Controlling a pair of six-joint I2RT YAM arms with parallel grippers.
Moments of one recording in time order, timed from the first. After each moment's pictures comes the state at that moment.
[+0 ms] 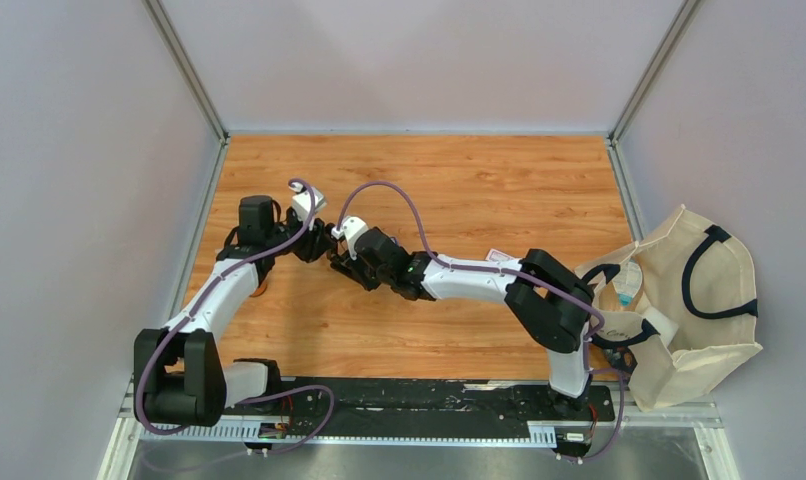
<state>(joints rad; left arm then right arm) -0.05 1.21 0.71 -0.12 0.66 0.35 1.05 1.91 1.26 0.01 0.12 0.13</state>
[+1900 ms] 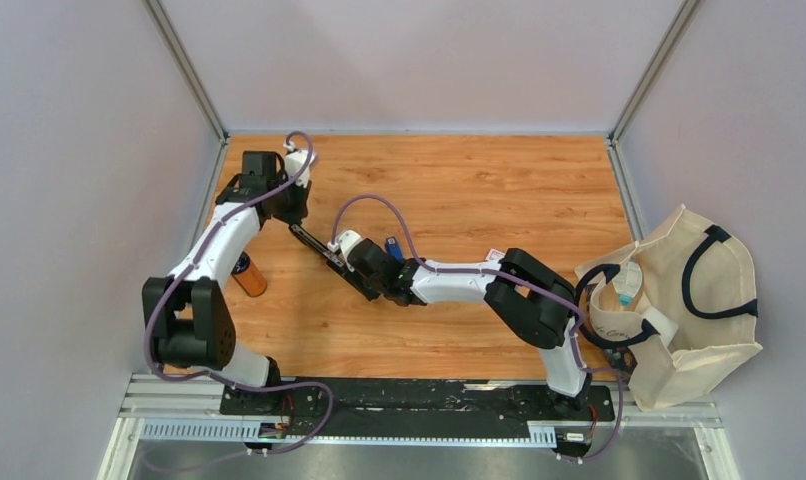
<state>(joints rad) -0.05 1.53 1.16 -0.51 0.27 0.30 1.07 2.01 1.28 -0.03 0.16 0.11</state>
